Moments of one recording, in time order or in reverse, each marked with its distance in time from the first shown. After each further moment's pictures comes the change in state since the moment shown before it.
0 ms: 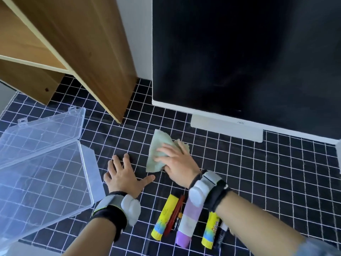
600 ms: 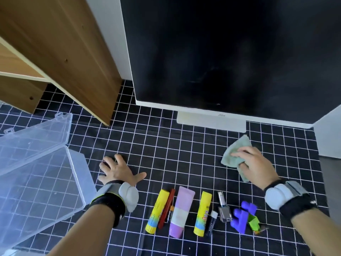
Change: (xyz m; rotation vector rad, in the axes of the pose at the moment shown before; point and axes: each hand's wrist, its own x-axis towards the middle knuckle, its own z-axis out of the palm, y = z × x) left_hand 0.006 0.023 -0.013 0.146 -0.064 -0.089; right_hand -0.190 0.141 -0.075 -0.065 0.206 0.571
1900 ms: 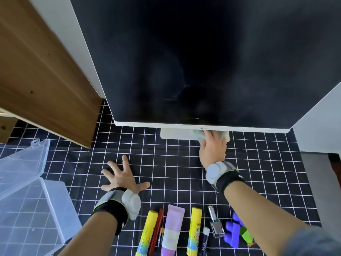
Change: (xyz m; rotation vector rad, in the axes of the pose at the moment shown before) left_hand 0.012 0.062 -0.014 0.056 -0.086 0.134; right_hand 0.103 -0.073 0.043 0.030 0.375 0.299
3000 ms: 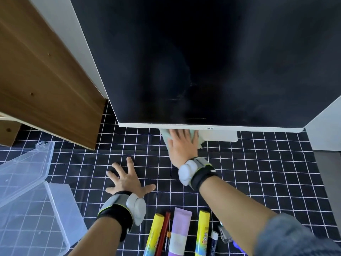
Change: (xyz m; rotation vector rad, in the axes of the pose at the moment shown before) left_hand -0.001 0.001 -0.004 0.002 -0.060 -0.005; right_hand -0.009 -0.096 0.038 -0.073 -0.252 -0.212
